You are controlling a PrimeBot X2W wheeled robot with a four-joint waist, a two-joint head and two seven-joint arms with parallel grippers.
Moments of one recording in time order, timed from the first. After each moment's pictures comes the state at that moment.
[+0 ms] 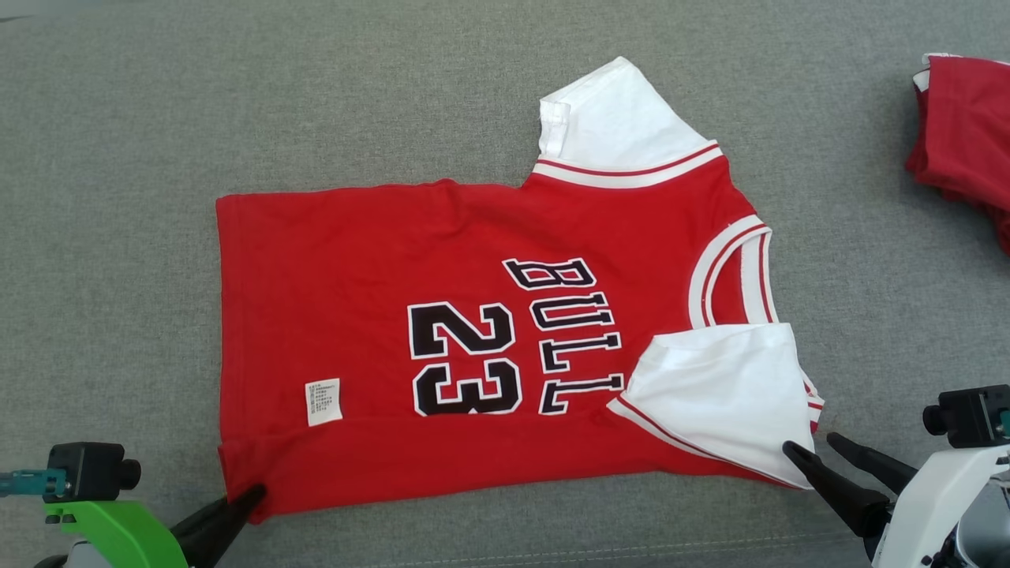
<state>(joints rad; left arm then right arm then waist) 0.13 0.60 -0.32 -0.14 -1.17 -0.02 0.39 0.24 -0.60 0.31 -0.26 0.91 -0.05 0.34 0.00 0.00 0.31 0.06</state>
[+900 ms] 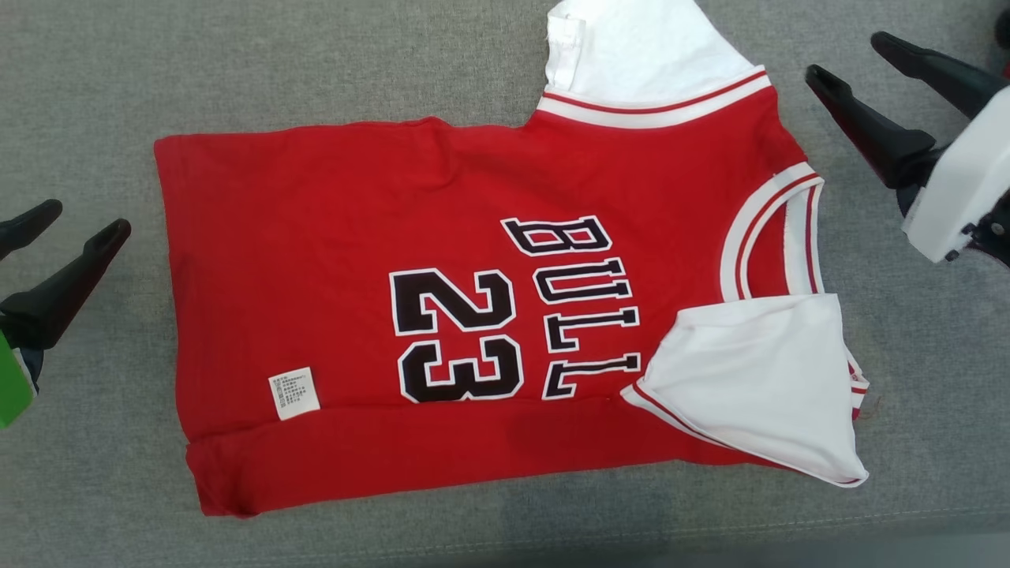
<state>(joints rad) -0.31 0.84 -0.21 -0.24 -1.07 -0.07 0.49 -0.52 -0.66 0.35 -0.26 0.73 -0.03 0.55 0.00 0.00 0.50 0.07</state>
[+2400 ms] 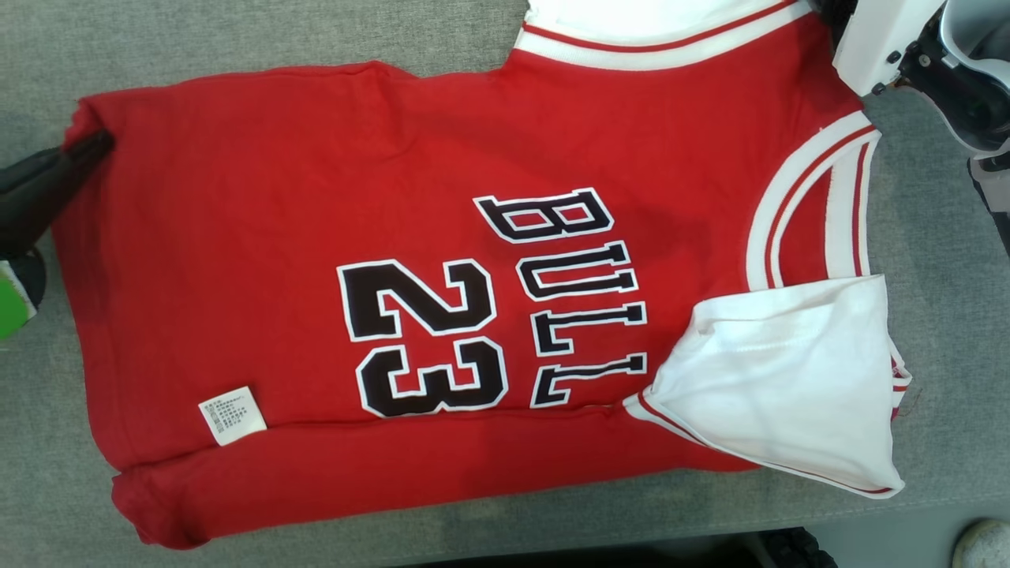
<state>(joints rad) -0.53 0.78 -0.30 -0.10 -1.19 -0.12 0.52 -0.94 -0.44 0.48 0.18 0.62 0.07 0.47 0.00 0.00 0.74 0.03</state>
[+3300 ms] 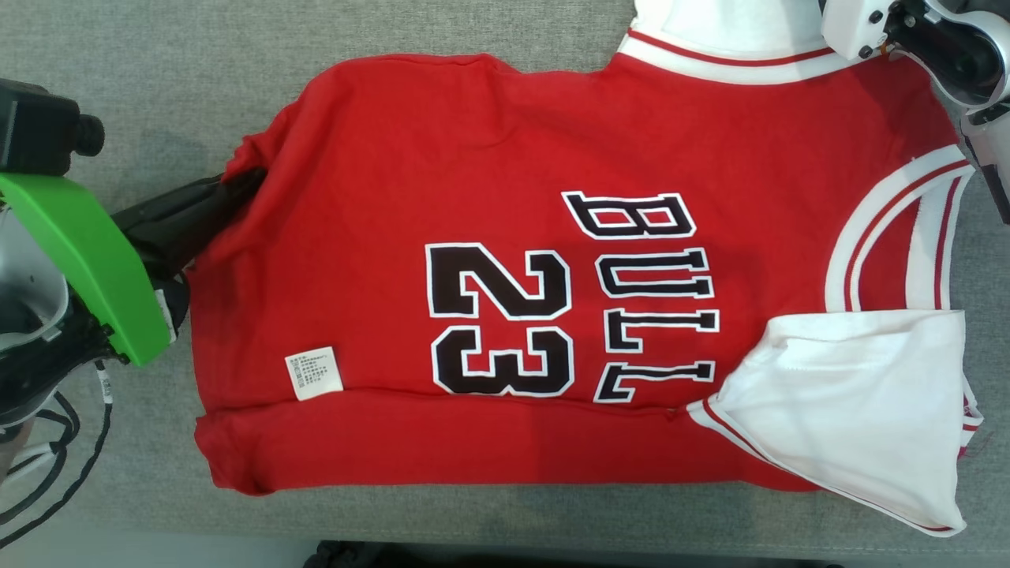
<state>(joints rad) -0.61 0.70 -0.50 -0.15 -1.18 -0.12 0.50 -1.06 -0.41 0.55 0.33 0.60 0.10 0.52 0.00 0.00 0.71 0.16</state>
